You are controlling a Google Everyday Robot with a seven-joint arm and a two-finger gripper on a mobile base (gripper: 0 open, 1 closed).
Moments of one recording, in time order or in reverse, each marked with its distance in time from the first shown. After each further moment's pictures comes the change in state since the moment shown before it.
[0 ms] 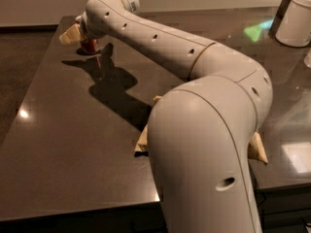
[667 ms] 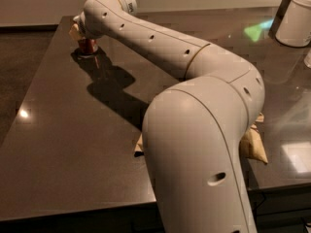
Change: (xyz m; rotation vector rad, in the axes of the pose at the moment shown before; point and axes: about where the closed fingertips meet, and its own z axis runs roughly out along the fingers) arm -0.003 0.006 0.010 -0.013 -0.005 0.012
